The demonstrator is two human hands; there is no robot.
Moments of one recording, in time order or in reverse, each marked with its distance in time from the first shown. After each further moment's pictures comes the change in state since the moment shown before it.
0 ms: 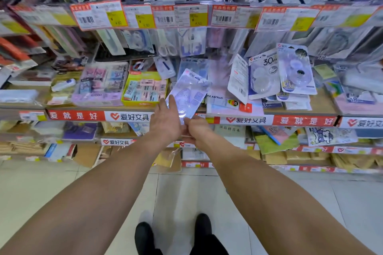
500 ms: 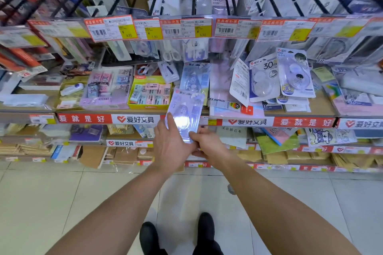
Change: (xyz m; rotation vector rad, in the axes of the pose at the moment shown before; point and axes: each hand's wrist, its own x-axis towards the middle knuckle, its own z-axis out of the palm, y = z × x) left_hand -0.071 0.002 0.008 -0.258 0.185 -0.060; right_hand -0.046 0.022 -0.029 -0.002 -0.147 -0.087
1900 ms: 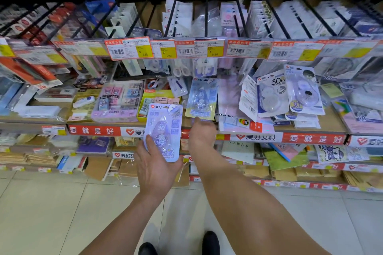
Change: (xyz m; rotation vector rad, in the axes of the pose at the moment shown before) left_hand -0.019 -0.045 -0.023 0.016 0.258 -0.152; right_hand 0.067 -0.039 0.062 0.224 0.619 -0.068
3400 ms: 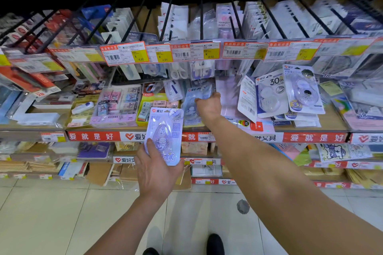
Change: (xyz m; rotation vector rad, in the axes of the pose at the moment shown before) left_hand 0.003 0.002 -0.005 0.012 -0.066 0.005; right_hand 0.053 -0.078 0.007 -0.332 -0.169 -0.318
